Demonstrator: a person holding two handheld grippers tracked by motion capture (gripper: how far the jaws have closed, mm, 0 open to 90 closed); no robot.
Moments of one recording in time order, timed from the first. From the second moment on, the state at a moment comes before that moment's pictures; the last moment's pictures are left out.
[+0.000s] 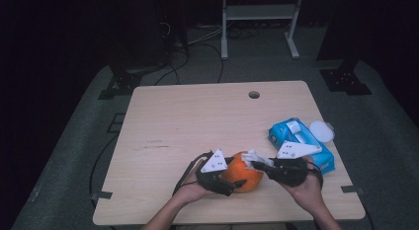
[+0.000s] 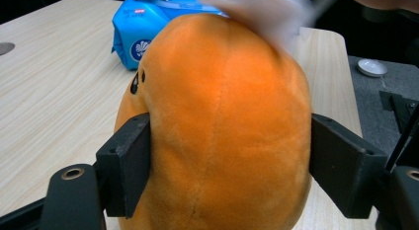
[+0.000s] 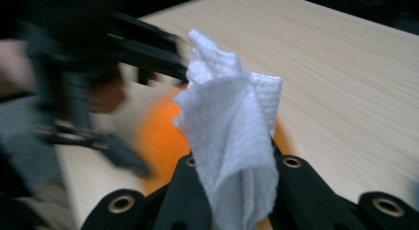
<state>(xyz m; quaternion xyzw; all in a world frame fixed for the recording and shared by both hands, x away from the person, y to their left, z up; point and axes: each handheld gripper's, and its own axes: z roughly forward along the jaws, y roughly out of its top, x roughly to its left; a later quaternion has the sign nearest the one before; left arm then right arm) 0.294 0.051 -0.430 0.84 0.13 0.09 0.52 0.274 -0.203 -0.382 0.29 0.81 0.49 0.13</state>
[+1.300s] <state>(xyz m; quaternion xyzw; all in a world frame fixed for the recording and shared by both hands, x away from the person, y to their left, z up) 0.282 0.039 -0.438 0.85 0.09 0.11 0.51 0.263 -0.192 -0.379 0.27 0.83 0.48 0.11</state>
